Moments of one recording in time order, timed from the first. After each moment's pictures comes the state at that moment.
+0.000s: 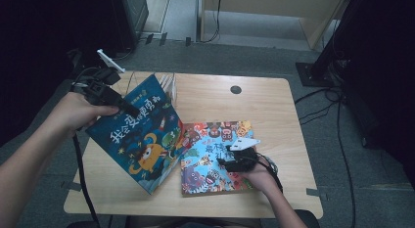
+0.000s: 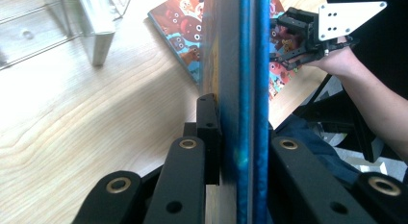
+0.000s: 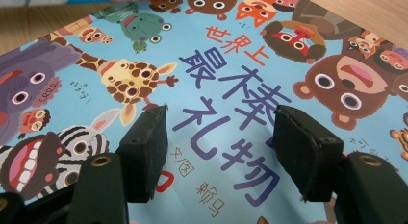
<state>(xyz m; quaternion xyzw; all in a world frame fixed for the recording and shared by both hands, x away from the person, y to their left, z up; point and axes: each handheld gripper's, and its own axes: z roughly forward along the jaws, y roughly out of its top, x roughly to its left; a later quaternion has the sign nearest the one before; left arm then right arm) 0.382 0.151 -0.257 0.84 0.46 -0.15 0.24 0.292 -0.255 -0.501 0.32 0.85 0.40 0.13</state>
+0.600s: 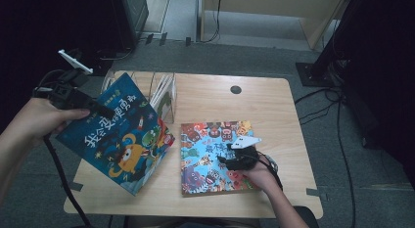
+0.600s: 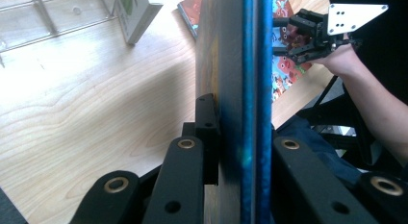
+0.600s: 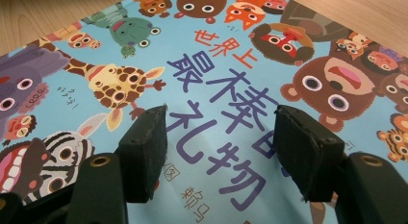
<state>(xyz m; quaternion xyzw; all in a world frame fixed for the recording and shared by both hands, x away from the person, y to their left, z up) 0.361 0.209 -0.246 0.82 0.50 -0.14 0.26 0.298 -0.258 -0.502 0.32 0.85 0.40 0.13</state>
